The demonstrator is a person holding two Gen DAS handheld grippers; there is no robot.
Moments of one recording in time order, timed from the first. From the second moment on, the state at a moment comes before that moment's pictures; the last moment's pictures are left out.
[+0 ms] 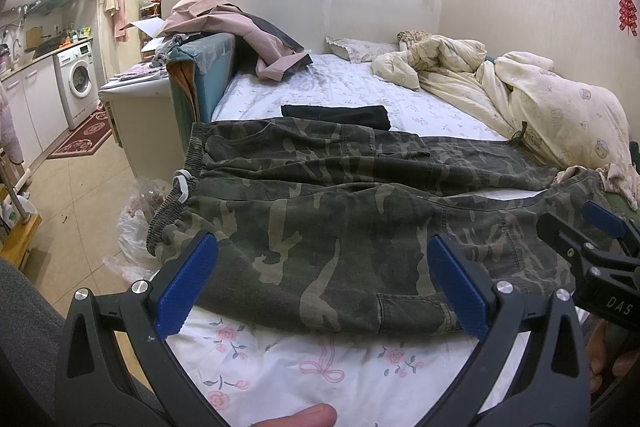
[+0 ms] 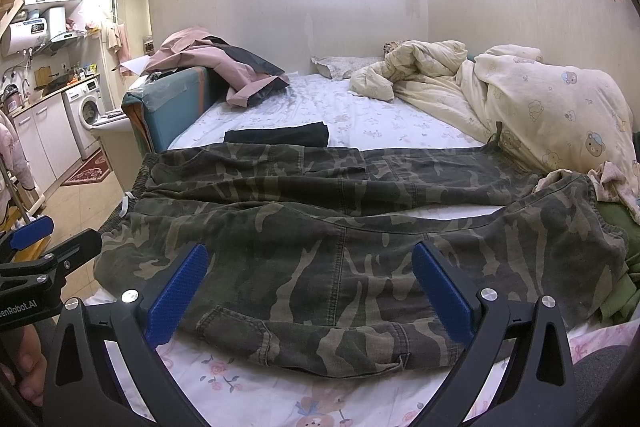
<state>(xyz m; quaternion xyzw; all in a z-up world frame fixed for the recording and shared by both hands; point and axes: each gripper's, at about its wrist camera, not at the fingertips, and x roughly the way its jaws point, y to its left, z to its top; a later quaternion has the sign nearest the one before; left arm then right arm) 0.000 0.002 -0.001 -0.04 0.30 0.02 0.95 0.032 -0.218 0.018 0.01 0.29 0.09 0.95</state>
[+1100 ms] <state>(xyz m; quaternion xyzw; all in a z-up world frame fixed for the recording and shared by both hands) 0.002 0.004 -0.001 -0.04 0.31 0.02 0.95 0.033 -0.219 0.017 0.01 0.29 0.08 0.95</state>
